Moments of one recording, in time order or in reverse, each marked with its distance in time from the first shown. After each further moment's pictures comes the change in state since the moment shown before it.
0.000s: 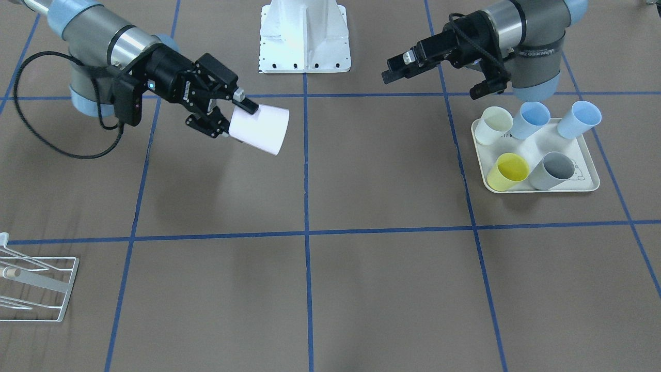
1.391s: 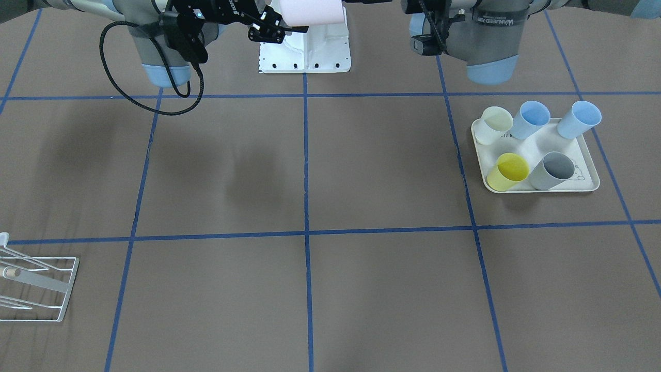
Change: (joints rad) left arm 0.047 -0.208 -0.087 -0.013 -0.090 -0.549; right arm -0.271 0.164 0.065 0.437 -0.240 0.478
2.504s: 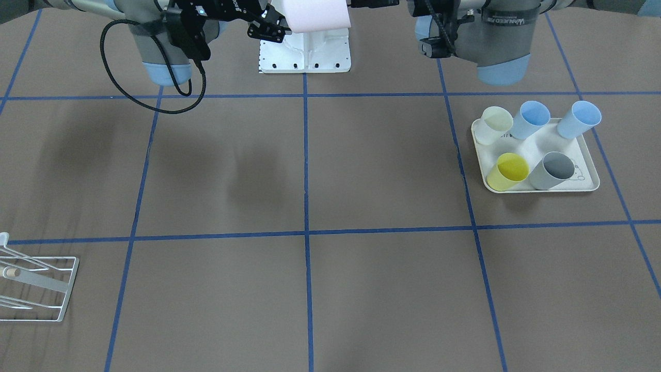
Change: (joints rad) left arm -0.032 -0.004 0.001 0.028 -0.035 0.000; right arm 0.000 0.005 0.002 -0.004 0.011 0.001
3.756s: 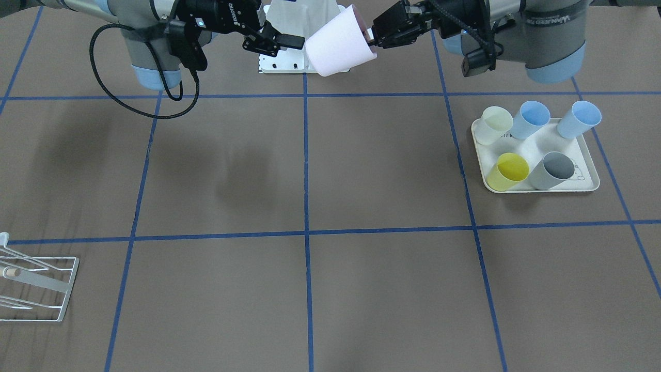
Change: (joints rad) left arm -0.119 0.003 -0.005 0.215 -0.171 0.375; right arm 0.014 -0.014 -0.001 -0.062 0.073 -0.010
